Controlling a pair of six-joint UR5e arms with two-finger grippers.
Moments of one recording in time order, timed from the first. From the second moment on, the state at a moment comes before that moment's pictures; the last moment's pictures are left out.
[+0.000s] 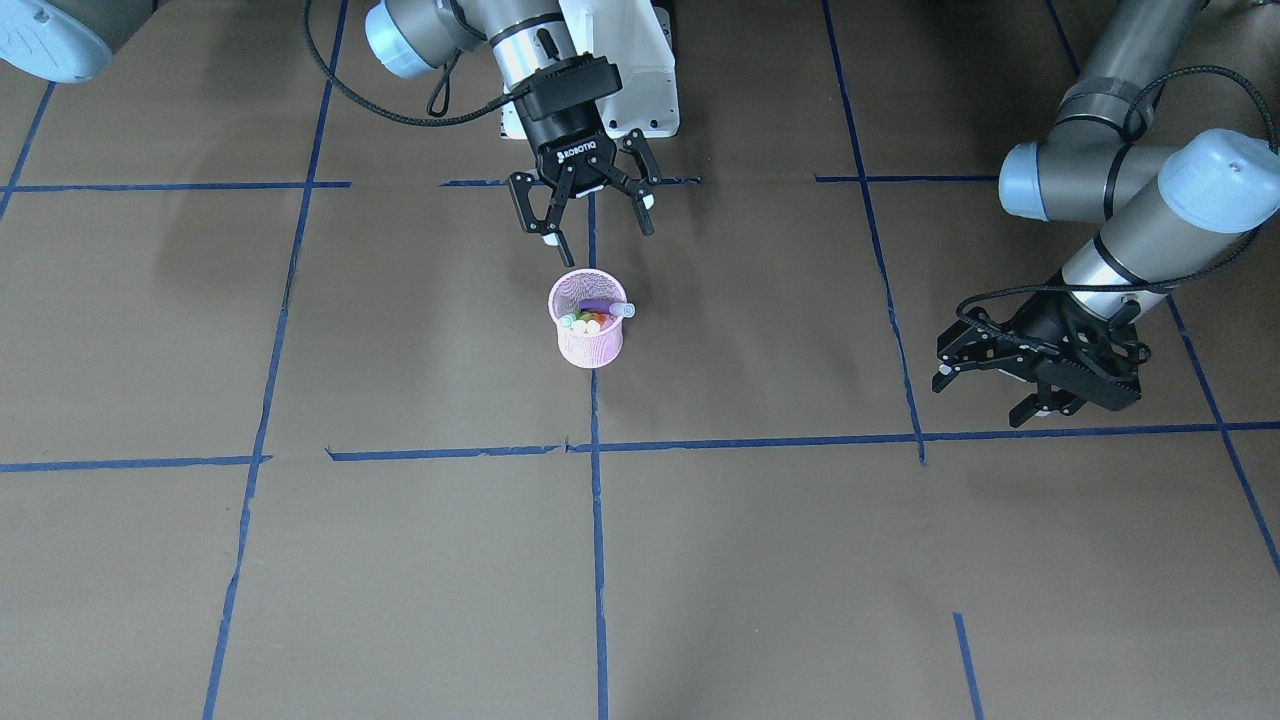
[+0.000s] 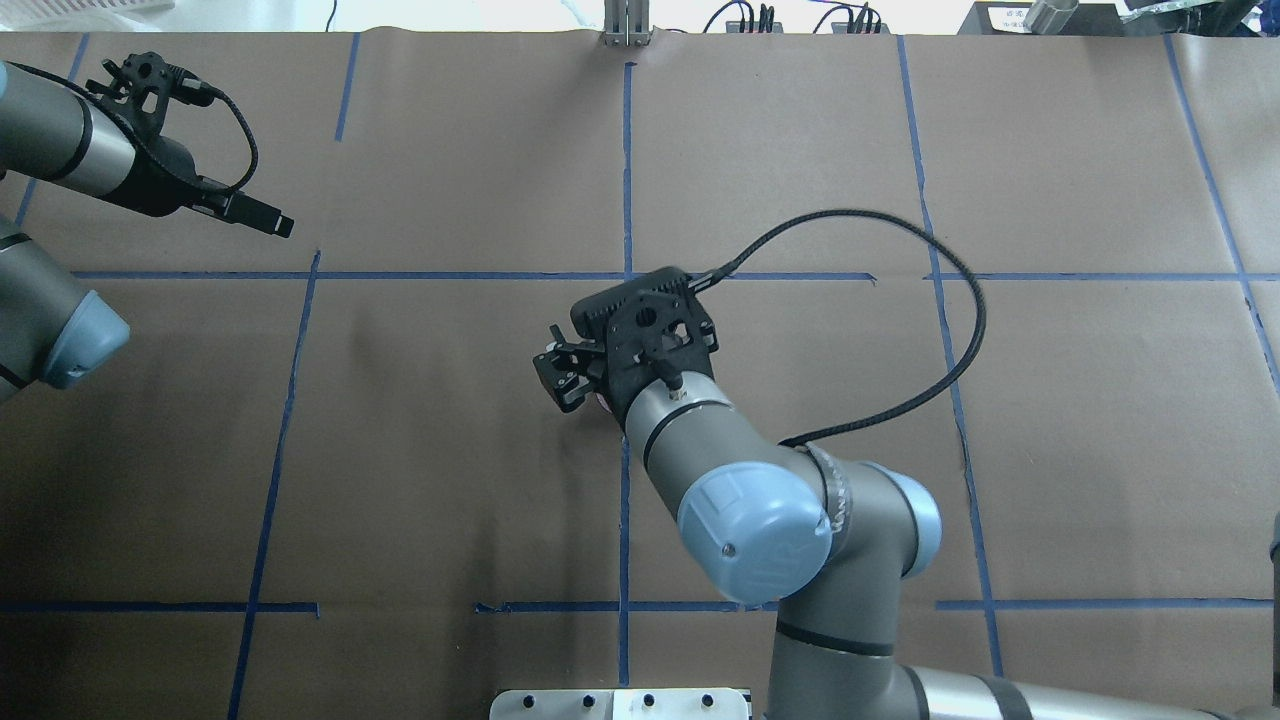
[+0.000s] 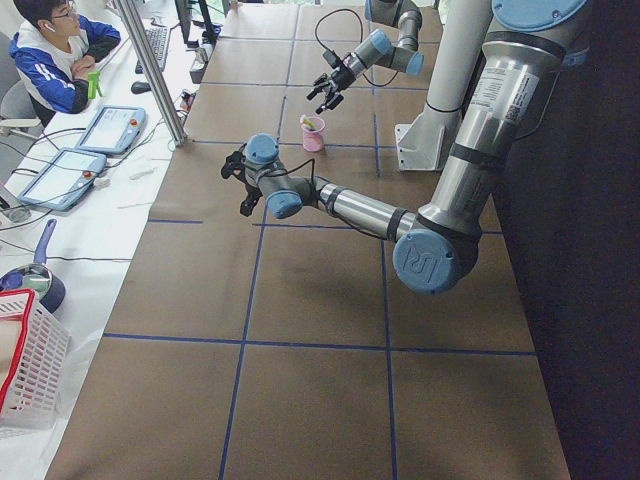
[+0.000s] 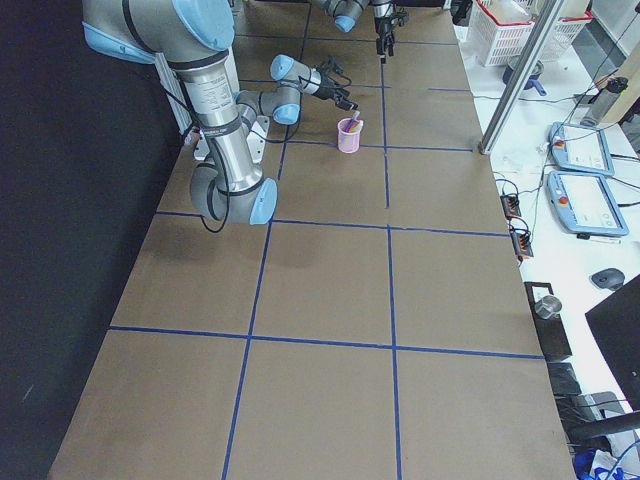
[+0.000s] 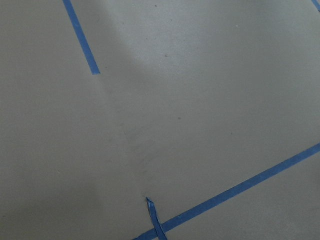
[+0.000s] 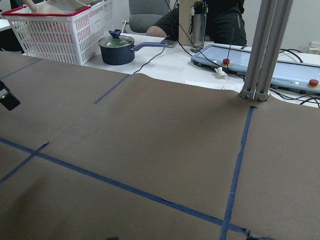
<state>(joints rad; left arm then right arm) -1.01 -1.89 -1.52 -2.27 -2.19 -0.61 0.28 -0.96 1.85 -1.15 1.03 0.86</state>
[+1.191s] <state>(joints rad) -1.35 -1.90 -1.52 -1.64 -2.30 -0.08 1.03 -1.17 1.96 -1.80 2.03 0.44</state>
